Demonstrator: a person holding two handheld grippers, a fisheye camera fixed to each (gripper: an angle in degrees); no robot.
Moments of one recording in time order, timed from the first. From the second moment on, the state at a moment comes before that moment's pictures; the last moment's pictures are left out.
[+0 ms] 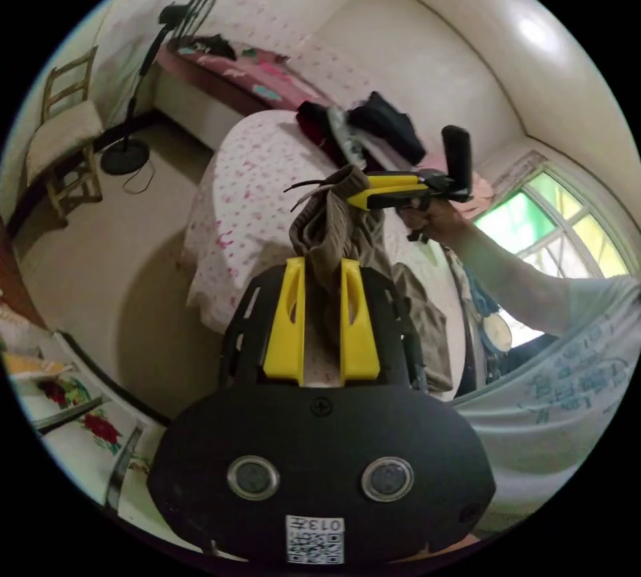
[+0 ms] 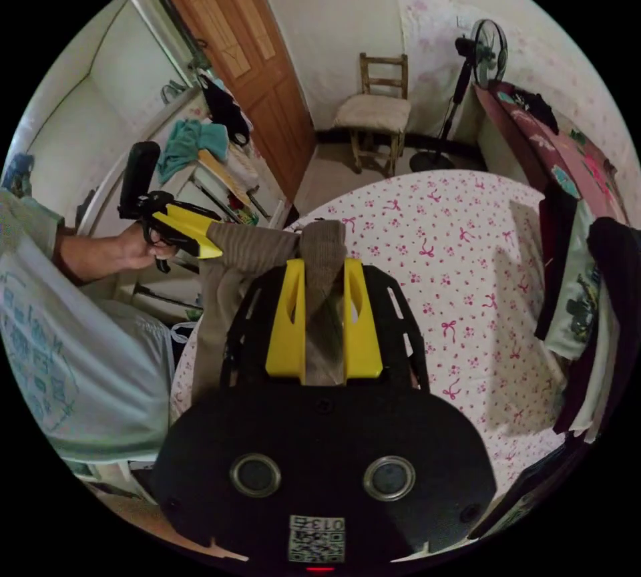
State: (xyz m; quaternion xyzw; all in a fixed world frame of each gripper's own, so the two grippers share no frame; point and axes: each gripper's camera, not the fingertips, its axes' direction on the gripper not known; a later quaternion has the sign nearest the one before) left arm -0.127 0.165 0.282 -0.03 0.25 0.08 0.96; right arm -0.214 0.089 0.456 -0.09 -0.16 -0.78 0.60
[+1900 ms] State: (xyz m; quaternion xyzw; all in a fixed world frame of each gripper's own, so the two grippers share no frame) left arm 0.367 0.349 0.252 -0.24 0.36 0.55 0.71; right arm 0.476 0.126 0.366 0.05 -0.17 -0.28 0.94
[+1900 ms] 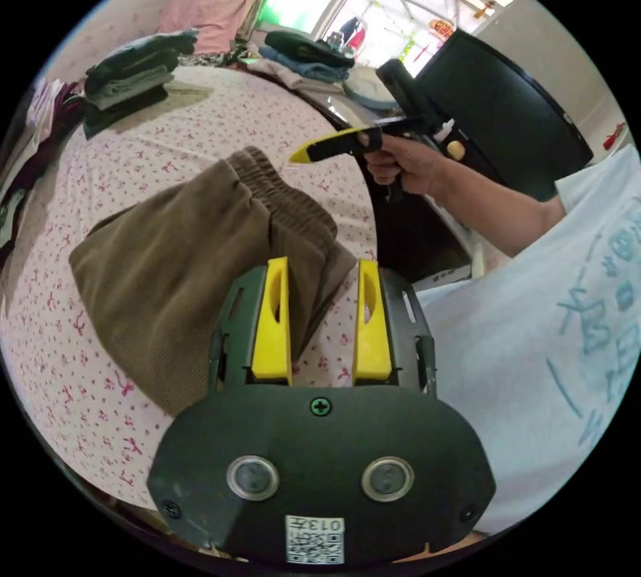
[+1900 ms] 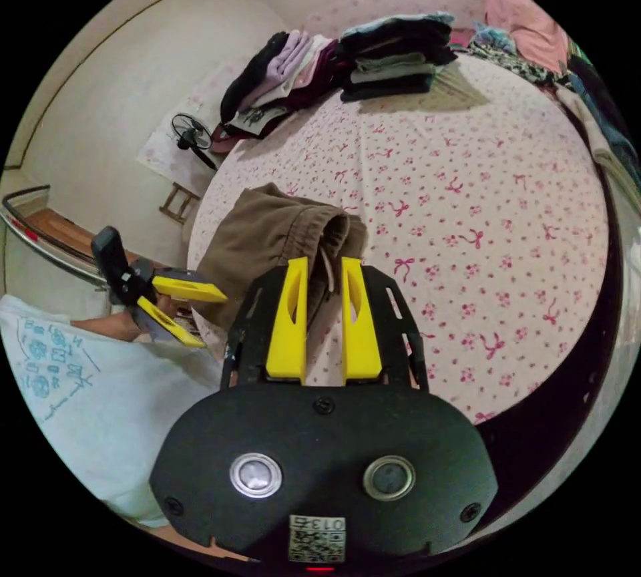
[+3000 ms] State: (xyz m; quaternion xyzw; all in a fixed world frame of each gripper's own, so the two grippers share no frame) left arm 0.419 0.322 0.281 -0.15 0.11 0.55 0.81; right arm 0.435 0.266 0.378 0.19 0.00 -0.39 0.90
